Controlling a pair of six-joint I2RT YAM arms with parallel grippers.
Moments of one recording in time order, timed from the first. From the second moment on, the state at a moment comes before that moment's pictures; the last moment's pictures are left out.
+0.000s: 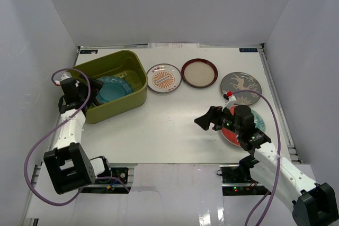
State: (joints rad) left arm 0.30 1.19 0.76 -0.11 0.20 -0.75; right arm 0.47 0.71 0.33 0.01 -0.37 0.54
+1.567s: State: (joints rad) left arm -1.03 2.03 1.34 0.08 0.20 -0.74; right arm 0.47 0.39 0.83 -0.39 0.09 0.46
